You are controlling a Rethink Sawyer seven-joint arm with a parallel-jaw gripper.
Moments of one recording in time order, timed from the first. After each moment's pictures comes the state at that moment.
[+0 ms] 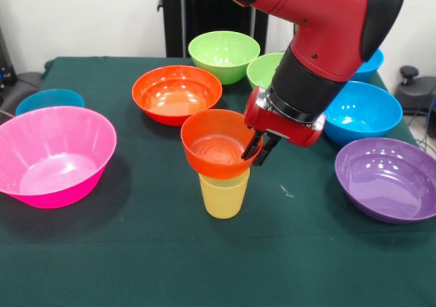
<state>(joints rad) 0.12 -0.25 -0.35 1.10 -0.03 0.78 1.94</state>
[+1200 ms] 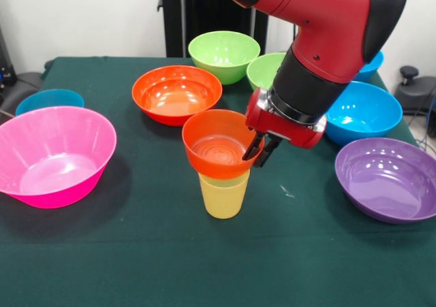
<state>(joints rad) 0.12 -0.24 -0.35 1.08 -0.03 0.79 1.94</state>
